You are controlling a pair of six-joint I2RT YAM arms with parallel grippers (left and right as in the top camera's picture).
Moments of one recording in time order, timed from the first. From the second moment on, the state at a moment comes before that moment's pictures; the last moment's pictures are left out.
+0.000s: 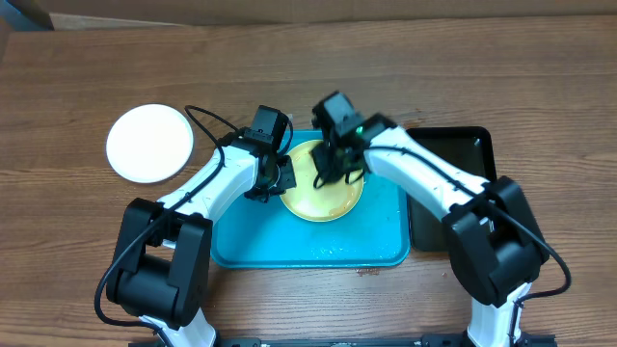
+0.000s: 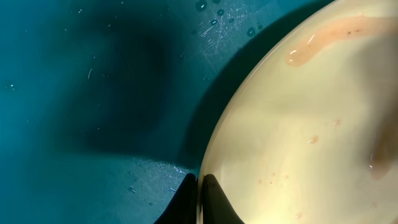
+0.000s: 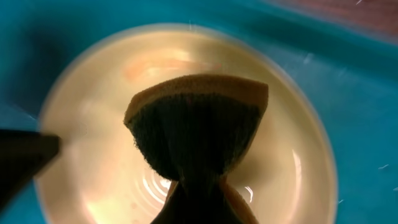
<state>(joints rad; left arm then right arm) -0.34 1.84 1.14 -0.68 0.06 -0.54 0.59 2.01 1.49 -0.72 -0.09 0.27</state>
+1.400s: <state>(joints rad) -0.34 1.84 1.14 -0.68 0.06 -0.54 0.33 1.95 1.69 -1.17 -0.31 0.12</state>
